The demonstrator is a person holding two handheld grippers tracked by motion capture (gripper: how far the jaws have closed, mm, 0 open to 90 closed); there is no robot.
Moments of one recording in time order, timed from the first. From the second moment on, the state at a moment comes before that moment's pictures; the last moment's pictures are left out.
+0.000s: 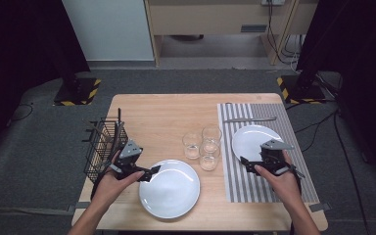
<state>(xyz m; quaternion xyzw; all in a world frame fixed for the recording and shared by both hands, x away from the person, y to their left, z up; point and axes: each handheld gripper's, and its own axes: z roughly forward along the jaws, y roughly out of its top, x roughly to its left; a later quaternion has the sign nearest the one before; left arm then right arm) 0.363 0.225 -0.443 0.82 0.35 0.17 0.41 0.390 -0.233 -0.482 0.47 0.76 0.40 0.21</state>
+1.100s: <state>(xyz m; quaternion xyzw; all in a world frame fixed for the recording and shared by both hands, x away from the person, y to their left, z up) 0.351 0.236 -0.406 0.82 0.34 0.17 0.44 0.362 -0.228 -0.487 0.45 0.76 0.41 0.21</state>
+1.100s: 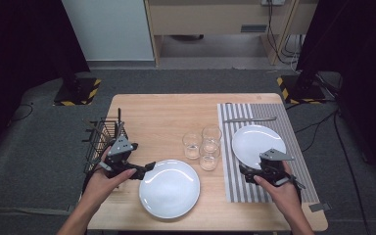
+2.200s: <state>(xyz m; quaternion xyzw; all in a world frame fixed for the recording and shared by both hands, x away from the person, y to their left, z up) 0.319 0.283 -0.378 0.80 0.36 0.20 0.44 0.363 -0.230 -0.488 0.46 0.76 0.41 0.21</state>
